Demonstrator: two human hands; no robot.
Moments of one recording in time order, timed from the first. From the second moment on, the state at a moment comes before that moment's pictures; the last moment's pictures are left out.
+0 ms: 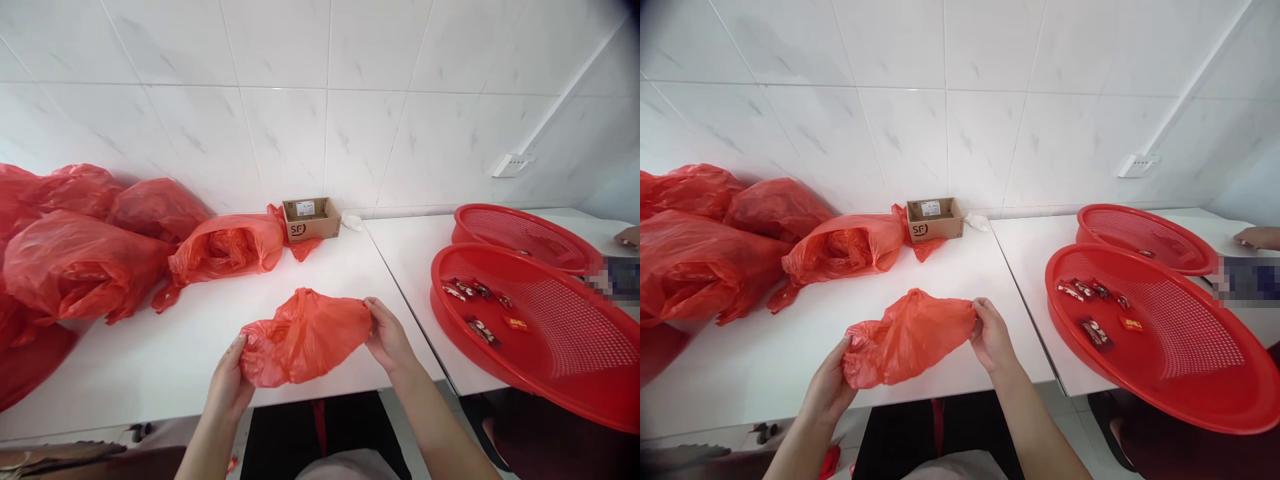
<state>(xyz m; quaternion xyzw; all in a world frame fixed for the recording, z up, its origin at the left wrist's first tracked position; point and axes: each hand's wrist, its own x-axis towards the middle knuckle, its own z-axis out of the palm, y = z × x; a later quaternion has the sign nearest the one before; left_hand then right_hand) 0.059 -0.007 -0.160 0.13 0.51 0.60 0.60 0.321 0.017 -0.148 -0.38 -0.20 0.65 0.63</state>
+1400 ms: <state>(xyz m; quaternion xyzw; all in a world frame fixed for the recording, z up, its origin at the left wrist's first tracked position) 0.098 -0.007 -0.147 0.21 0.48 0.56 0.65 0.310 -0.007 -0.143 -0.53 -0.81 0.15 0.19</state>
